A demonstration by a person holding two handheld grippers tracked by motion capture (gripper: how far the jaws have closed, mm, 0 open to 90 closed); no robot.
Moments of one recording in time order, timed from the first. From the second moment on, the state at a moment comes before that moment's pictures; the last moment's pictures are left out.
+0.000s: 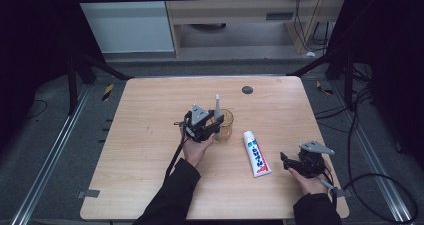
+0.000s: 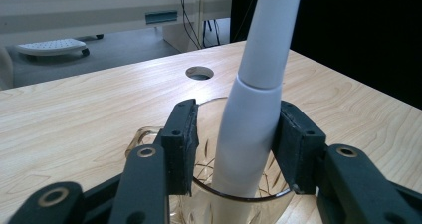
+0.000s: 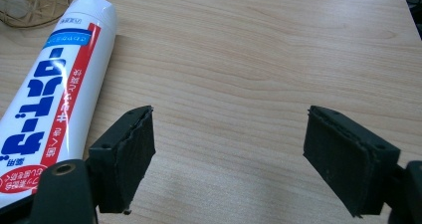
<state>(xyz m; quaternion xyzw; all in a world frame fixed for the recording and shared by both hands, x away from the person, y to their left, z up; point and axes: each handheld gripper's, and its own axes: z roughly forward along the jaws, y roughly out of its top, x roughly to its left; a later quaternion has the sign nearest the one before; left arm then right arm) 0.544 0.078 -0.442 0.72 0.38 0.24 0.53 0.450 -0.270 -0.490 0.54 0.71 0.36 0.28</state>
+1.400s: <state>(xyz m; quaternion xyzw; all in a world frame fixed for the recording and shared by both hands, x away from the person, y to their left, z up) 0.485 0.180 -0.417 0.76 0.38 0.26 0.46 0.440 -0.258 -0.464 0.52 0.71 0.39 0.27</state>
